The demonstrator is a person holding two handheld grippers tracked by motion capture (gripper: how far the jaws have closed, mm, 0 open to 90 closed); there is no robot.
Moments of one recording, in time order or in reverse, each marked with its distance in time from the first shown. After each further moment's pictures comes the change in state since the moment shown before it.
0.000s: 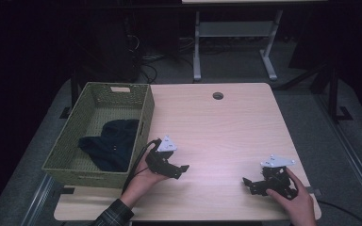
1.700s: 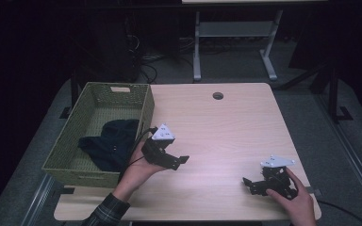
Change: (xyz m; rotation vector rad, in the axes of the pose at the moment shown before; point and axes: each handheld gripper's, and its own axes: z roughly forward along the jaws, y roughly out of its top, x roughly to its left) left arm 0.005 0.037 -0.034 -0.049 -0.025 0.012; right arm 0.000 0.000 0.000 0.000 0.000 0.001
